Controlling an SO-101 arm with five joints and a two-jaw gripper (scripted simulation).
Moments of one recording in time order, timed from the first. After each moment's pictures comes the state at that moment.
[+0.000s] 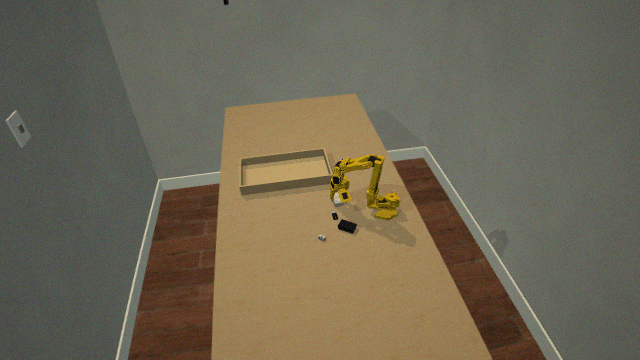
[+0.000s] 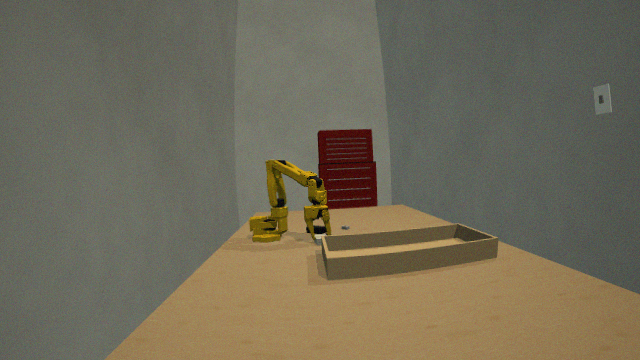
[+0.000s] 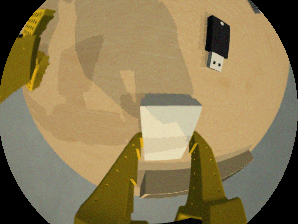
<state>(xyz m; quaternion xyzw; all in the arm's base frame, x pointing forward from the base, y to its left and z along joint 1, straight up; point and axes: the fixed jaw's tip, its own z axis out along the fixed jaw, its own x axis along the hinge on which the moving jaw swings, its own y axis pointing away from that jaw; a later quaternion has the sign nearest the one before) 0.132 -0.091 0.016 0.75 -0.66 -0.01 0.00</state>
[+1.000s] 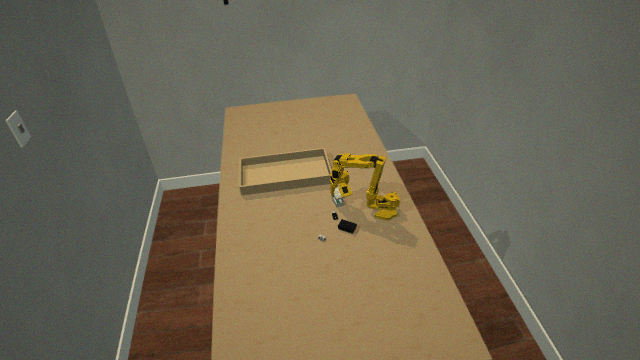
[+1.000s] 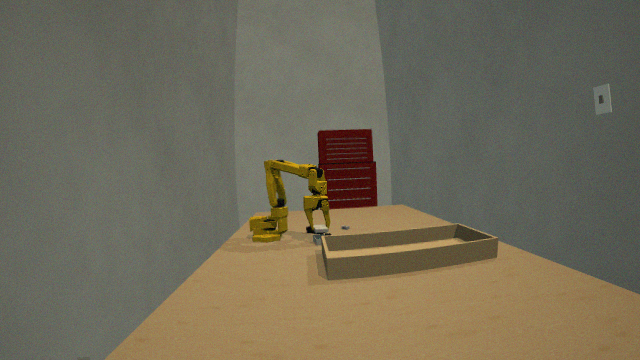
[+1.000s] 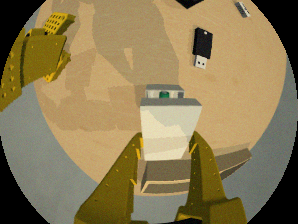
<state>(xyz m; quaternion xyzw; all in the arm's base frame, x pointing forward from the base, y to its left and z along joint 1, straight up) 0.130 -0.089 0.044 0.75 -0.66 -0.03 0.00</state>
